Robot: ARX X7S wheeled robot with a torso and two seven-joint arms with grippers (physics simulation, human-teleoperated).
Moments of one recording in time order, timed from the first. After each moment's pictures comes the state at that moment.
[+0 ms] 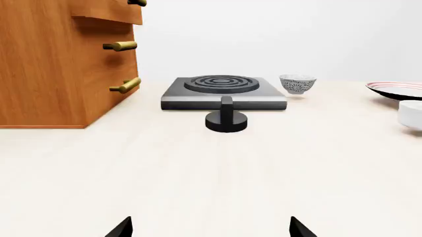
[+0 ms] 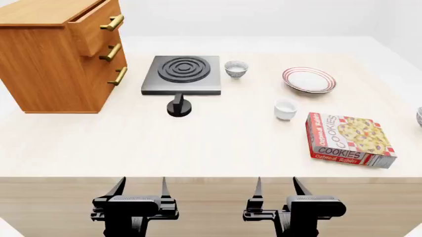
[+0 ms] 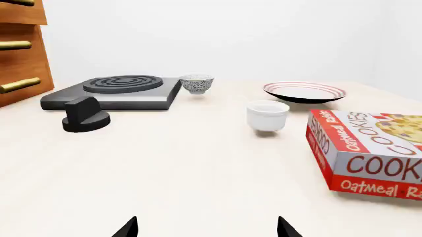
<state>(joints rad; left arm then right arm) 0.00 0.00 0.00 0.00 0.00 0.00 0.00 0.00 0.00 0.00 0.00 0.00 0.00 0.00</state>
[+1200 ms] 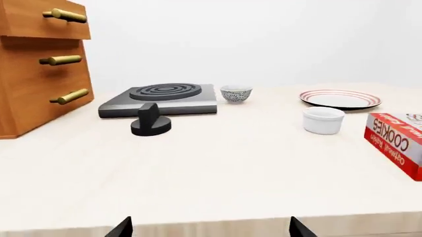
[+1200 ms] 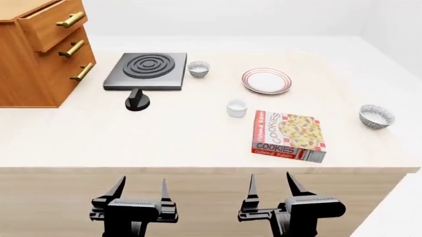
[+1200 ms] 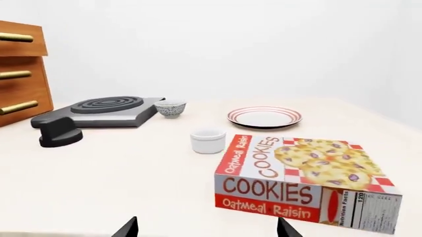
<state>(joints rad) 0.00 -0.12 0.13 -0.03 -0.08 0.08 -0.10 0.00 0.09 -0.13 -0.01 0.12 -0.09 0.04</state>
